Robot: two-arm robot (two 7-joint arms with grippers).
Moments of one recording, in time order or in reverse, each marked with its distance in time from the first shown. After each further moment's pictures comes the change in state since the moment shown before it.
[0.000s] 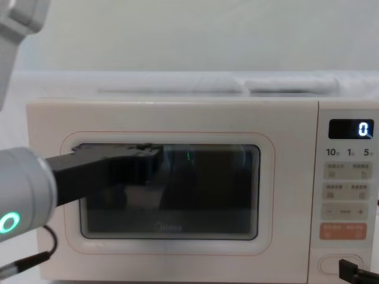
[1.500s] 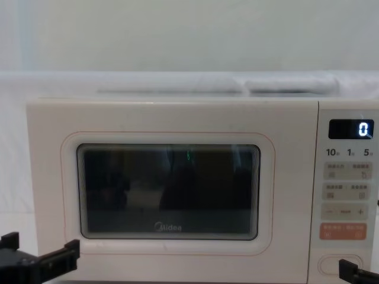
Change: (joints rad) left arm 0.198 0.018 -0.160 0.088 0.018 -0.153 0.070; right arm 0.000 0.000 0.000 0.000 0.000 0.000 0.000
